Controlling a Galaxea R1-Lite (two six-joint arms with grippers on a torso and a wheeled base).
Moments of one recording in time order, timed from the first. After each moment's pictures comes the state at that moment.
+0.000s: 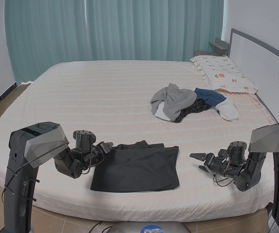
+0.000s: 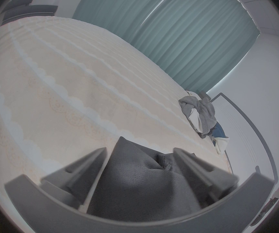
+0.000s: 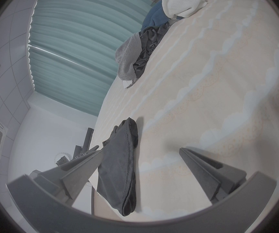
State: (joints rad) left arm -0.25 2.54 -1.10 -0.93 -0.03 -0.74; right arm 0.18 2.44 -0.59 -1.42 0.42 0.88
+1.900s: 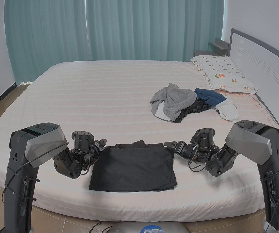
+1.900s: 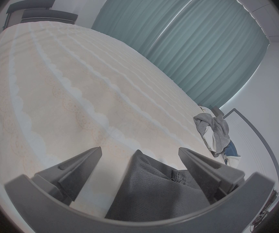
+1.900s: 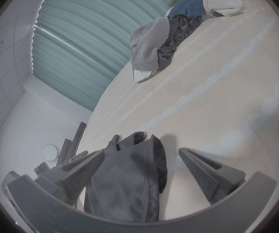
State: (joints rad) left arm -0.24 2.56 -1.10 -0.96 0.15 -0.81; right arm 0.35 2.55 -1.14 -0.98 0.21 0.81
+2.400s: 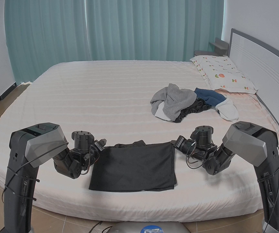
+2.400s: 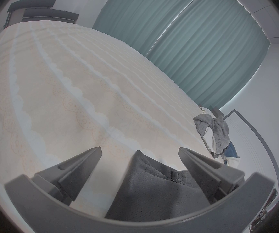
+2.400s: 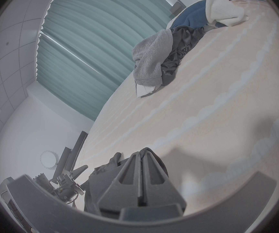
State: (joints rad) left arm -0.24 2.56 -1.10 -0.96 0.15 -0.82; right arm 0.35 2.60 -1.23 -1.04 0.15 0.82
